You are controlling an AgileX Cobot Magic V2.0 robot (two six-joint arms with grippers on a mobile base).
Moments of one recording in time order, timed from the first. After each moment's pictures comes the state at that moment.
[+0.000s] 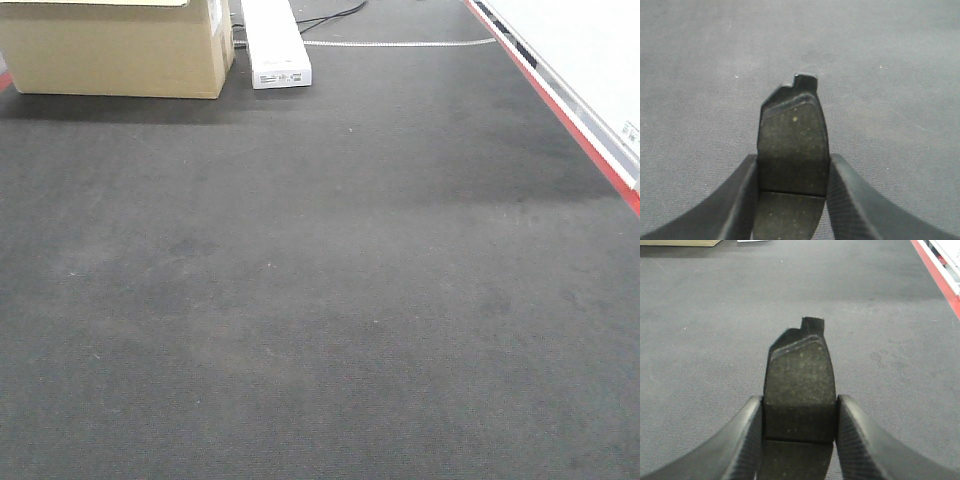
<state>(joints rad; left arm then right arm) -0.02 0.45 -0.38 -0.19 0.51 0.14 0.19 0.23 -0.43 -0.07 0.66 0.11</state>
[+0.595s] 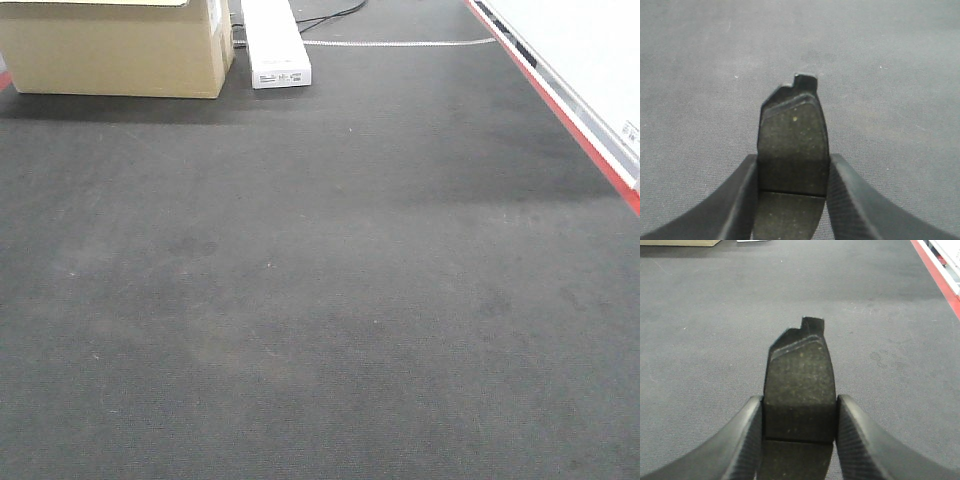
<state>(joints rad) -0.02 0.45 -0.38 -0.19 0.51 0.14 0.19 0.23 -0.43 -0.07 0.66 0.11</state>
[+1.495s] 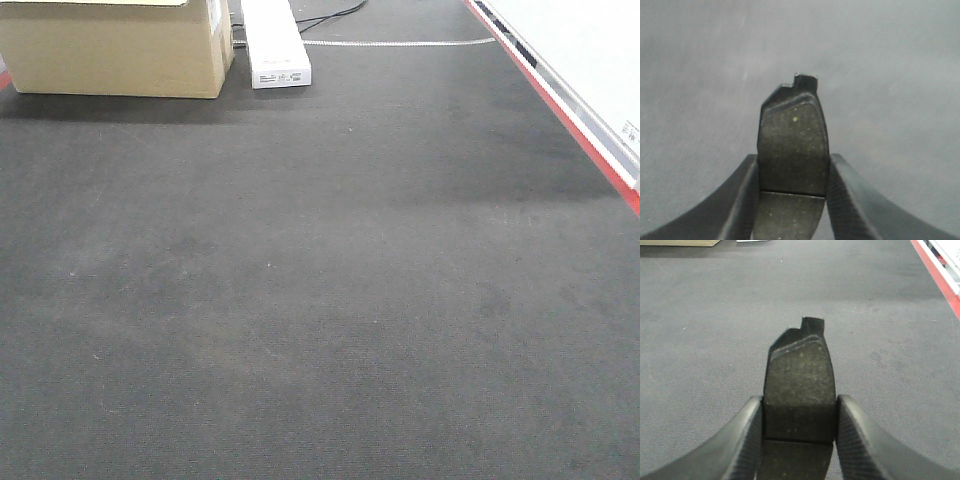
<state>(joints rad) -0.02 0.74 -0.54 -0.09 0.50 -0.06 0.19 0.23 -0.43 -0.07 0.66 0.11</state>
